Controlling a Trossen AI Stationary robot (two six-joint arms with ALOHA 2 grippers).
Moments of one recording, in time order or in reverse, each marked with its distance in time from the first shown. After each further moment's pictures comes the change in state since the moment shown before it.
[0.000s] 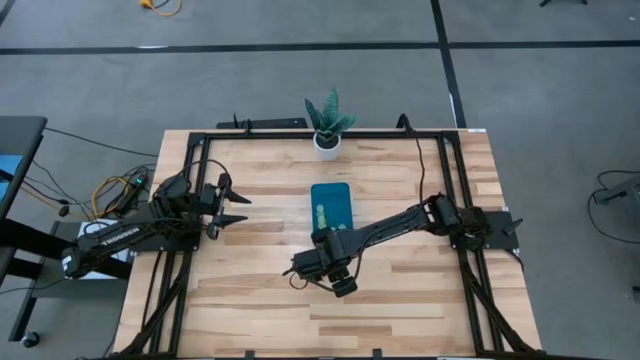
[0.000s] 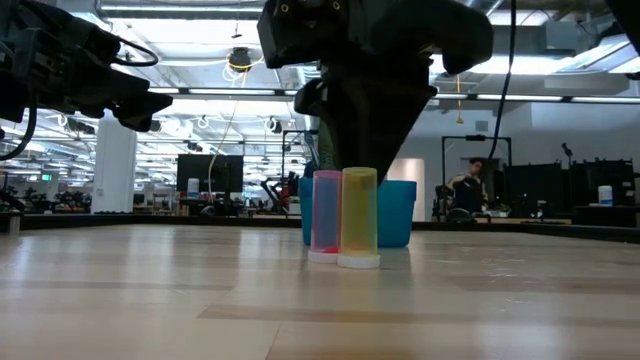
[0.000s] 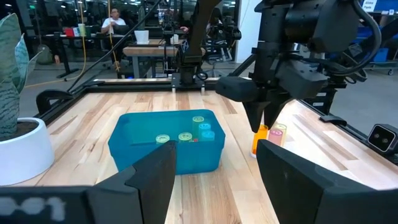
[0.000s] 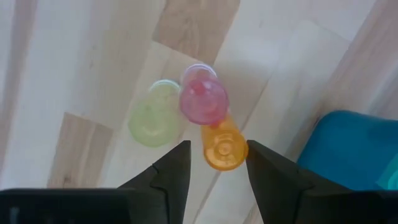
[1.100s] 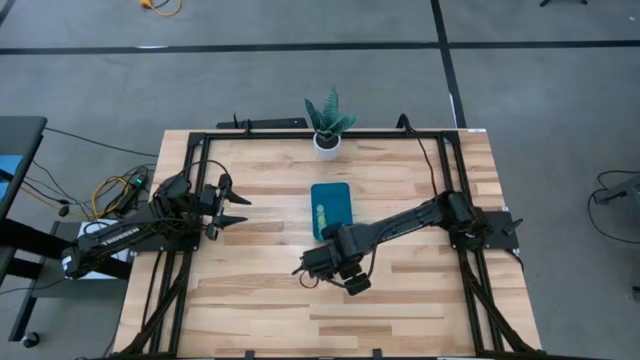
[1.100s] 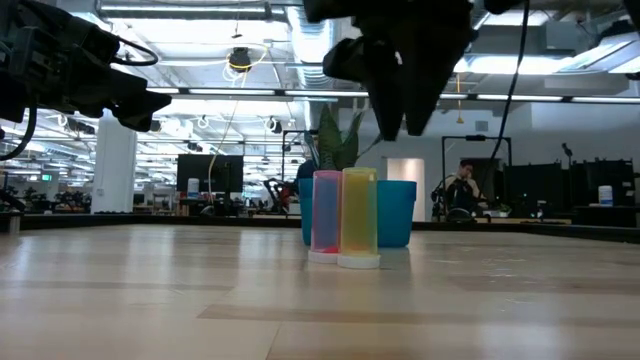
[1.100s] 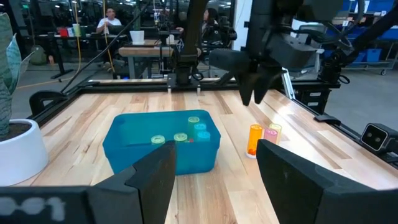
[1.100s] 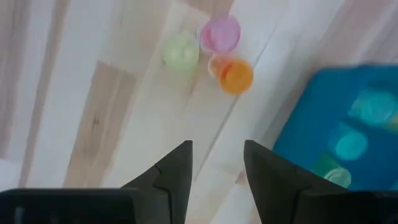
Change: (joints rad) left arm 0.000 0.000 0.000 0.000 0.019 0.000; right arm 0.017 -0.099 -0.002 -0.147 0.002 0.001
